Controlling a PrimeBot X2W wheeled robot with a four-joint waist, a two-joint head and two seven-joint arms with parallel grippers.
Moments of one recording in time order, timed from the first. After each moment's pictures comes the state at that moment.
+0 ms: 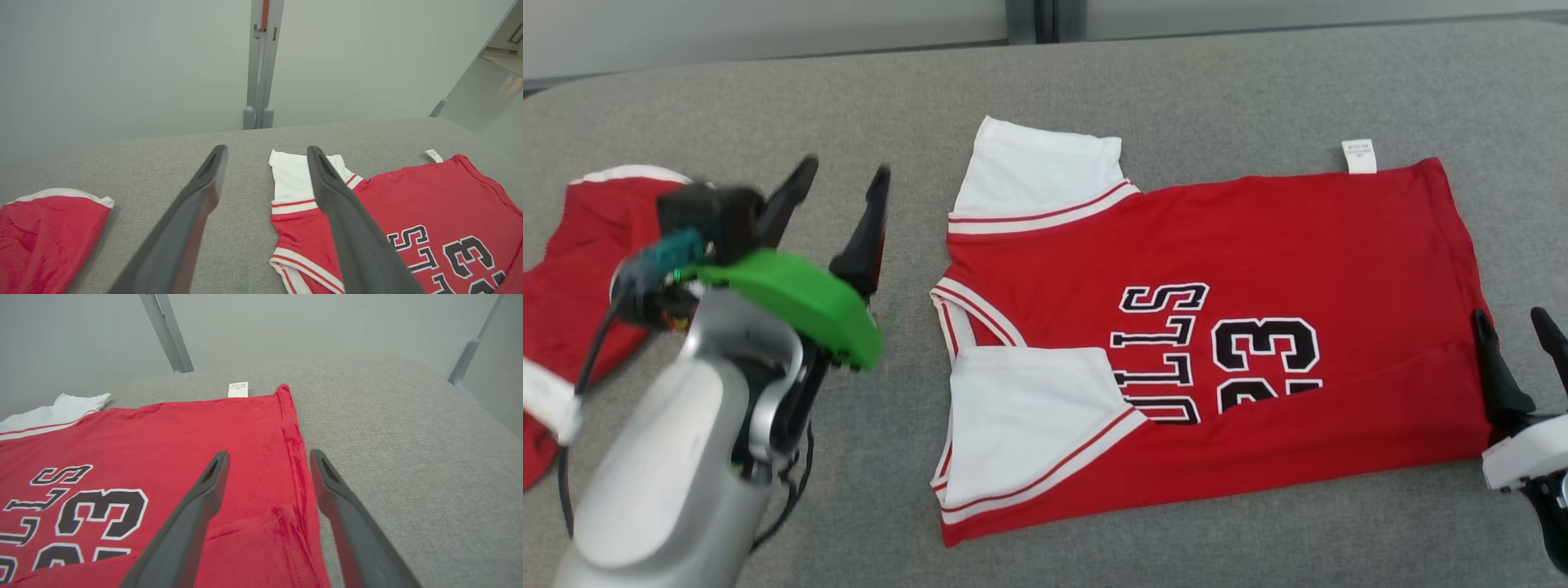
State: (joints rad) left arm -0.48 0.34 -0.41 -0.03 -0.58 0.11 0.22; right arm -0.12 -0.50 0.08 0.34 0.61 0.13 -0.26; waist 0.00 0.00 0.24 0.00
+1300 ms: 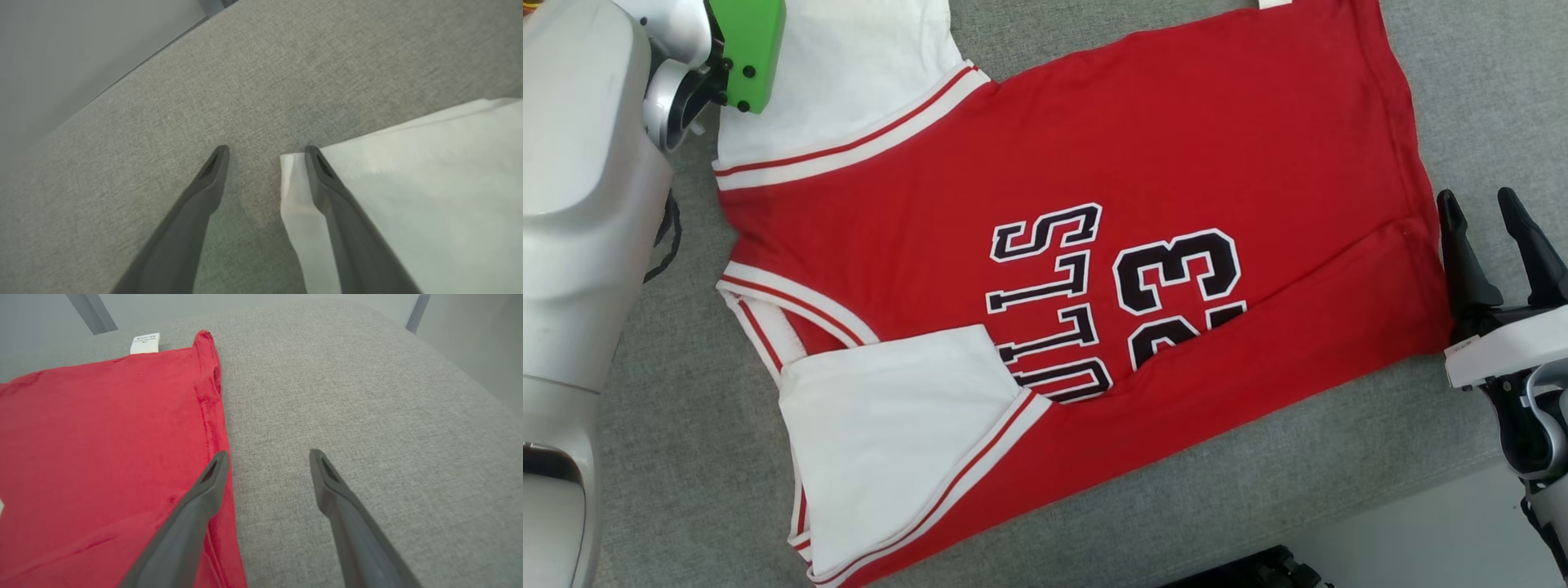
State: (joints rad) left arm -1.27 0.33 -0.64 0.75 -0.47 -0.08 0.68; right arm -0.33 -0.45 0.13 0.31 0.64 0.13 -0.26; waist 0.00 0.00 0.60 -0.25
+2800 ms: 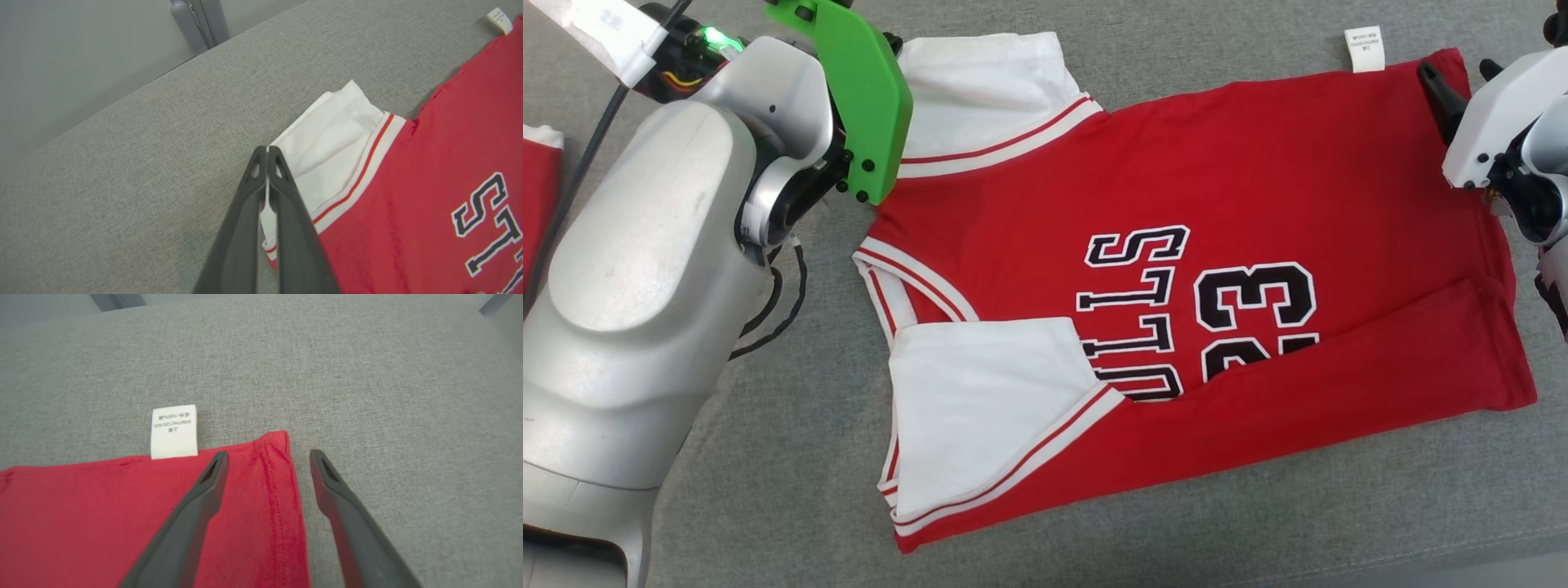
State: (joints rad) left arm -1.06 0.33 -0.64 0.33 -0.61 -0.05 0.71; right arm -0.99 -0.44 0.32 0.89 0.59 0.13 0.23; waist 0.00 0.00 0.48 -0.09
